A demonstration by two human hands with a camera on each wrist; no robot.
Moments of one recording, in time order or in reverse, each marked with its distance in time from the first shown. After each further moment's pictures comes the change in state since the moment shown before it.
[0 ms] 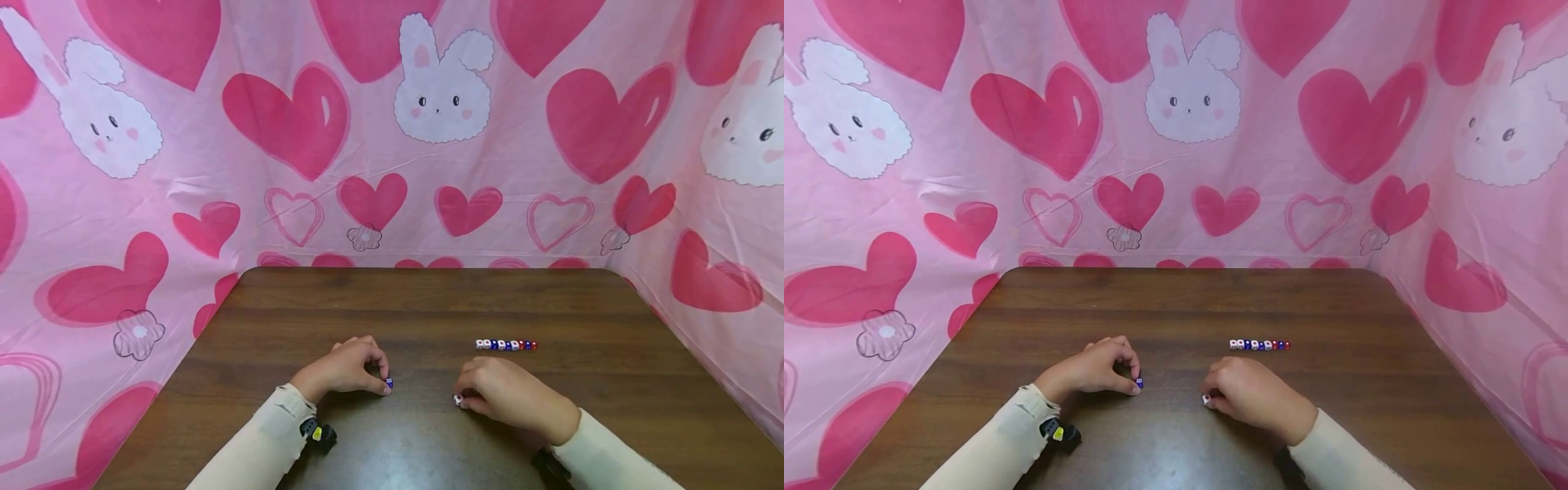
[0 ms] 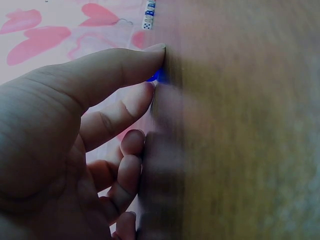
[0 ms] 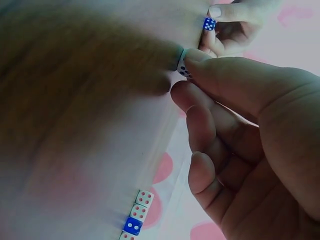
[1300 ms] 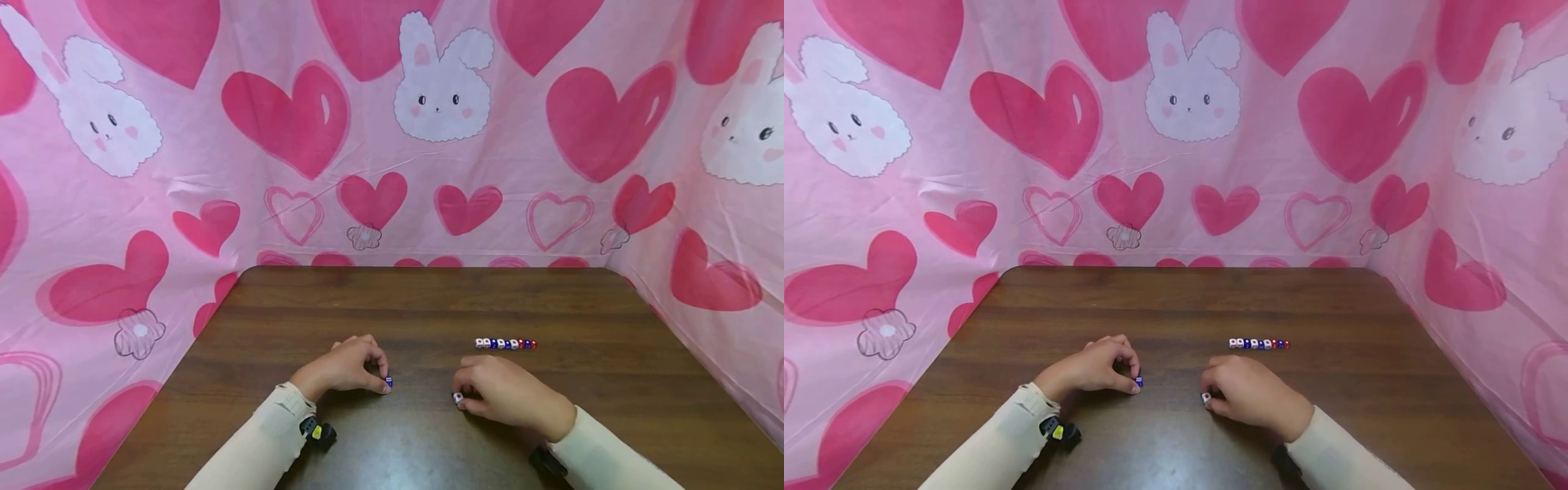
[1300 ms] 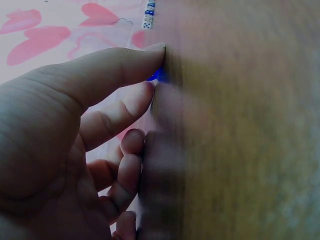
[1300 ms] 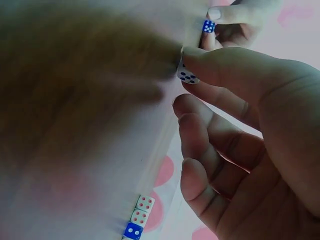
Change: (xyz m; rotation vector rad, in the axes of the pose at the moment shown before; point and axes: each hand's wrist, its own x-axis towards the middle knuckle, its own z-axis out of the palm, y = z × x) left_hand -0.001 0.001 -0.001 0.001 -0.007 0.001; right_hand 0.001 -0.002 0.001 0.052 -0.052 0.109
